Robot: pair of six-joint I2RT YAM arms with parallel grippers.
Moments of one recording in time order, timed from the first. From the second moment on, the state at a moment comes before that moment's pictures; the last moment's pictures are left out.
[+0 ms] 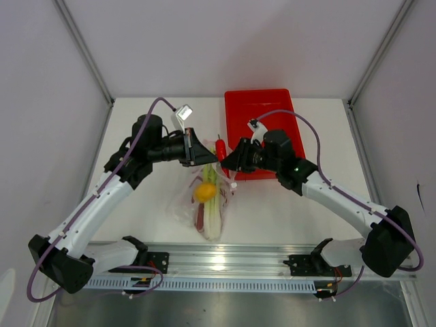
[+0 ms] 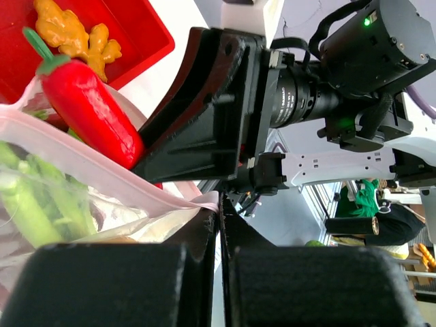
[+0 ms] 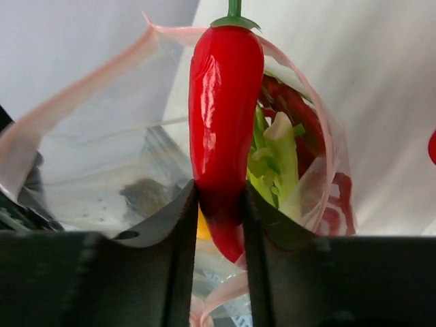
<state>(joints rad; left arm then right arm) -0.50 1.13 1.17 -0.41 0.66 -0.65 0.70 1.31 1.02 -0.05 -0.36 0.81</state>
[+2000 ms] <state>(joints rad) -0.50 1.07 1.27 -0.48 0.59 -0.62 0.60 1.43 1.59 -0.60 -0.40 0.46</state>
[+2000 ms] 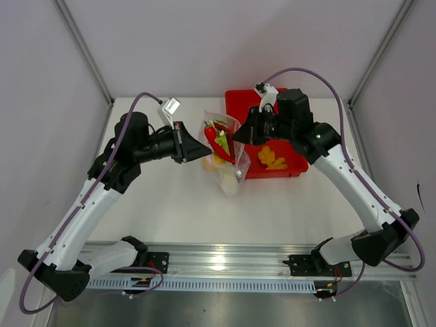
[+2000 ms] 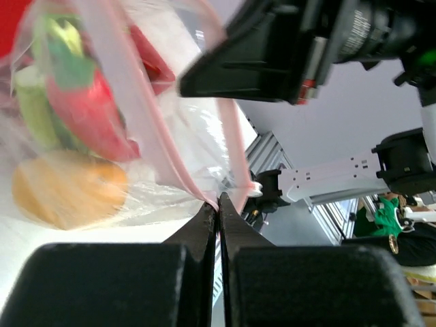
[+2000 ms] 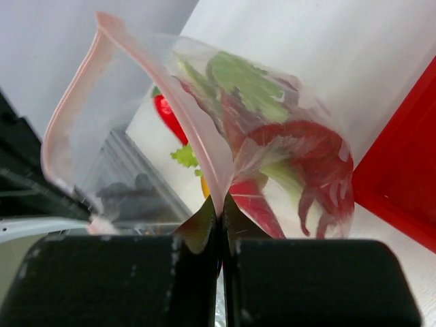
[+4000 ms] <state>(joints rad) -0.45 1.01 1.23 -0.48 0.56 -0.59 0.75 1.41 1.59 -0.63 -0.29 0.44</state>
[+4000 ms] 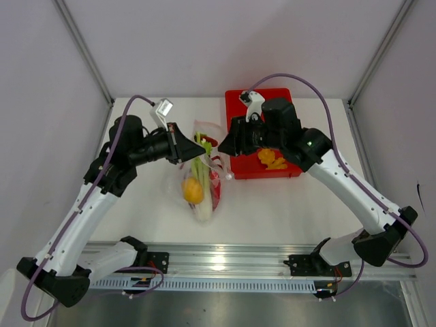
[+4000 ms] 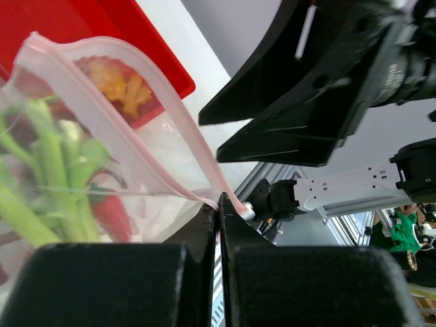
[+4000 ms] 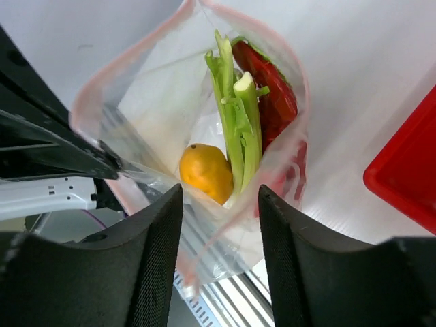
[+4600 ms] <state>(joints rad) -0.45 1.03 1.20 -0.52 0.56 -0.56 0.34 1.56 1.70 -0.71 -0.20 0.38</state>
